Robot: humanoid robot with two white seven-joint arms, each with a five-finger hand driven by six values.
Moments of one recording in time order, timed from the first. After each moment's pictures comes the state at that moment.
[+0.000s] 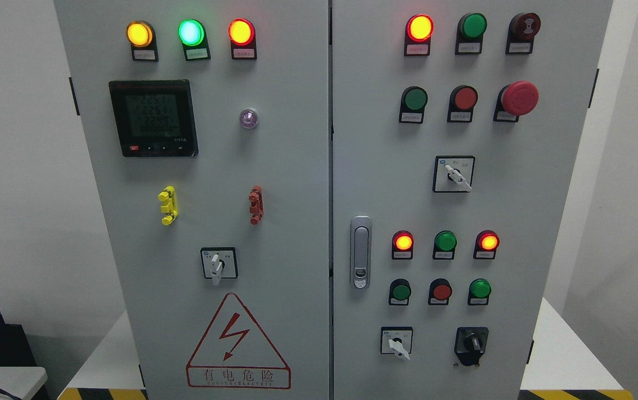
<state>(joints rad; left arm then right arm) 0.08 0.20 0.58 -1.73 0.09 -0.41 -0.34 0.12 0.12 0.00 -0.11 0.00 0.01 -0.06</state>
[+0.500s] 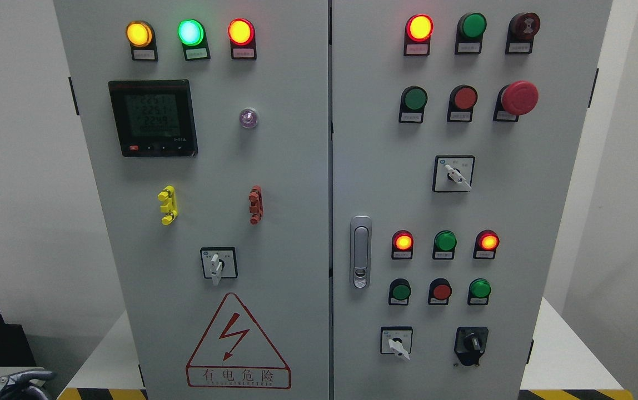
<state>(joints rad) 0.02 0.19 0.40 -1.83 0.02 -0.36 -0.20 0.12 0.12 0.00 -0.11 0.00 0.01 -0.06</state>
